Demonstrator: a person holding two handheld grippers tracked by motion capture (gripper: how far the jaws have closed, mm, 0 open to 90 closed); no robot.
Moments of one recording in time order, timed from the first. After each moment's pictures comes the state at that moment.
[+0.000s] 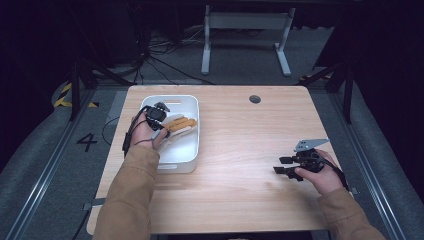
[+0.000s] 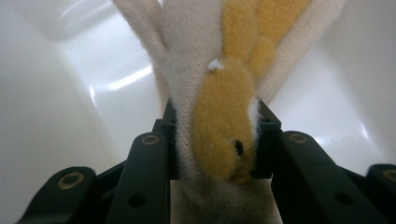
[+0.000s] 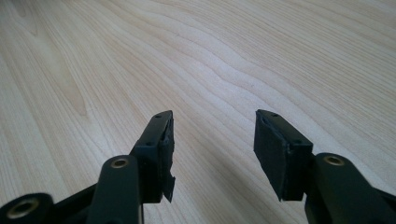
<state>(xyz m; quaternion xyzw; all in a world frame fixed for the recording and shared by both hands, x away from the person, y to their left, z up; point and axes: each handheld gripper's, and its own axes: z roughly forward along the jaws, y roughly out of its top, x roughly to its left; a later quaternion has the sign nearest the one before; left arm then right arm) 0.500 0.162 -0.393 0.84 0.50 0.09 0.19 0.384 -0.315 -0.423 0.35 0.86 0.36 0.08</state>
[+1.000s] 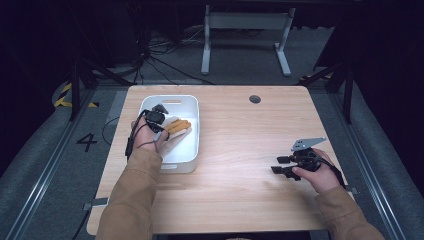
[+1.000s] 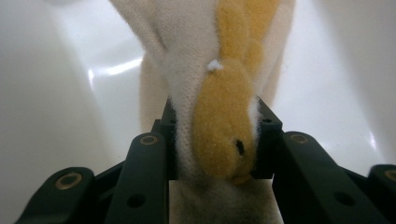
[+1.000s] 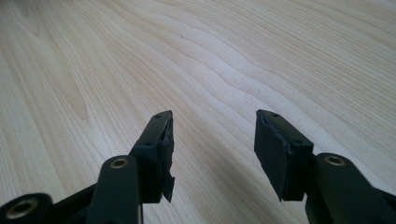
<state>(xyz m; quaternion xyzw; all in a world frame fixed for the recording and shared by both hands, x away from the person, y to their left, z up) 0.496 0.161 -0.404 0.82 0.54 0.08 0.18 0.388 -0.309 -0.426 0.35 0.86 0.36 0.07</state>
